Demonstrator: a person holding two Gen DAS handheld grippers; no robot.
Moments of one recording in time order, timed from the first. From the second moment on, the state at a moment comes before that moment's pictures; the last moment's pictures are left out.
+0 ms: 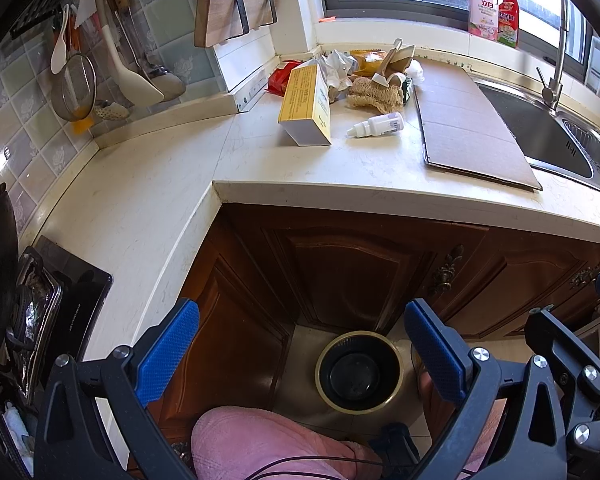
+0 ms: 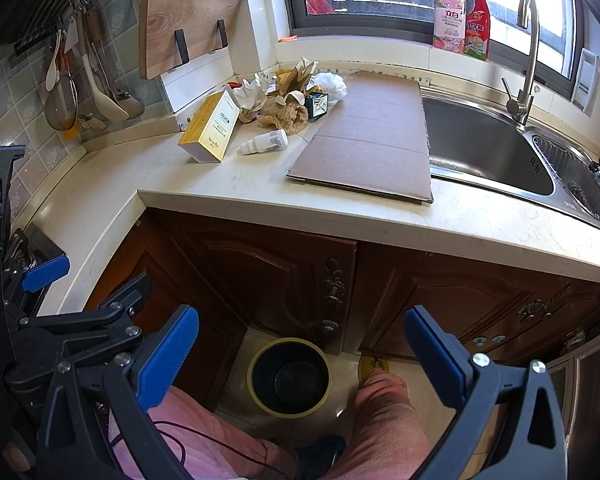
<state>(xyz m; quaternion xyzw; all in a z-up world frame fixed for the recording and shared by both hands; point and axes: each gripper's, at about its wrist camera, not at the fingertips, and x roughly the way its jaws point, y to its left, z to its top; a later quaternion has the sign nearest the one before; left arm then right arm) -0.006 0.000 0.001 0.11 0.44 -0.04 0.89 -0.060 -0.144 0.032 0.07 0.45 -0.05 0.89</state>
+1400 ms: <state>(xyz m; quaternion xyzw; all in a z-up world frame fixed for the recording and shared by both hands) -0.005 0.010 0.027 0.08 0.41 -0.06 0.91 -0.061 -0.137 0.053 0.06 0.41 -0.04 0.91</state>
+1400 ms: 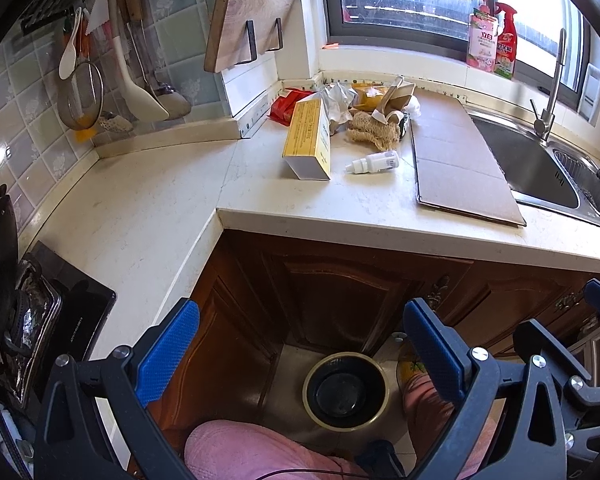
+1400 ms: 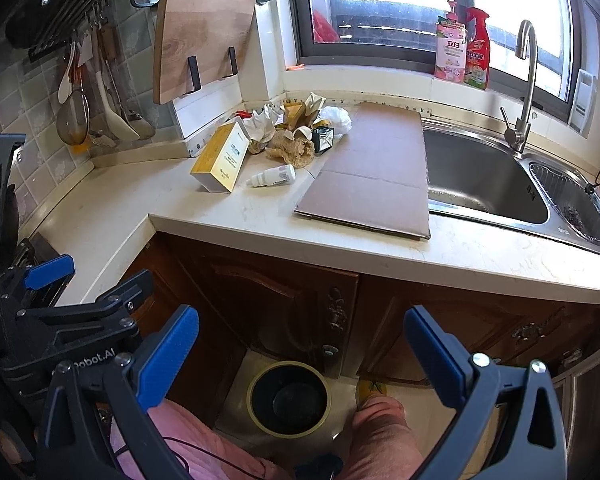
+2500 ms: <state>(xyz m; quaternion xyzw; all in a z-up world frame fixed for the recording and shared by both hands) 0.183 -0.012 0.009 0.07 0.49 -0.09 0.86 0.116 -0.168 0.042 -0.01 0.41 0.04 0.91</state>
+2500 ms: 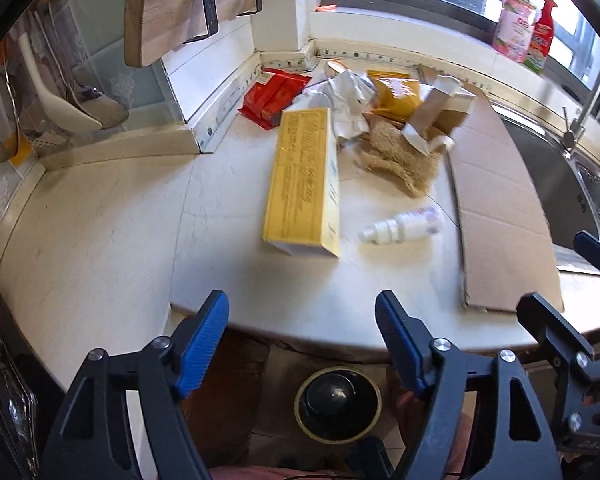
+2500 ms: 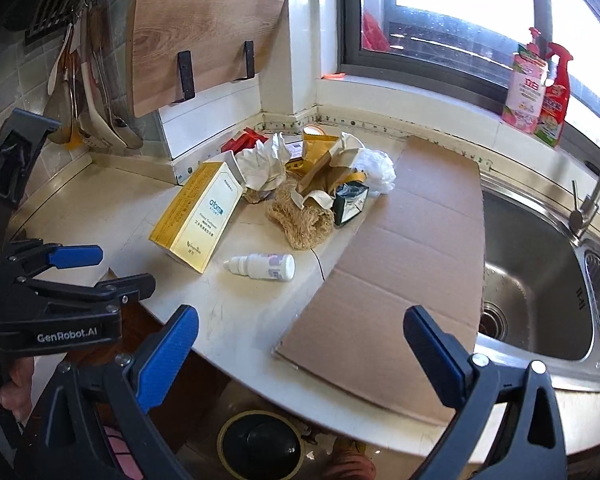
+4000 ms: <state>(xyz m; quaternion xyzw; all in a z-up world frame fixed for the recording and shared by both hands) 0.281 -0.034 -0.038 0.07 0.52 -0.12 0.84 0.213 -0.129 -0.027 -0.10 0.51 0.24 0.82</state>
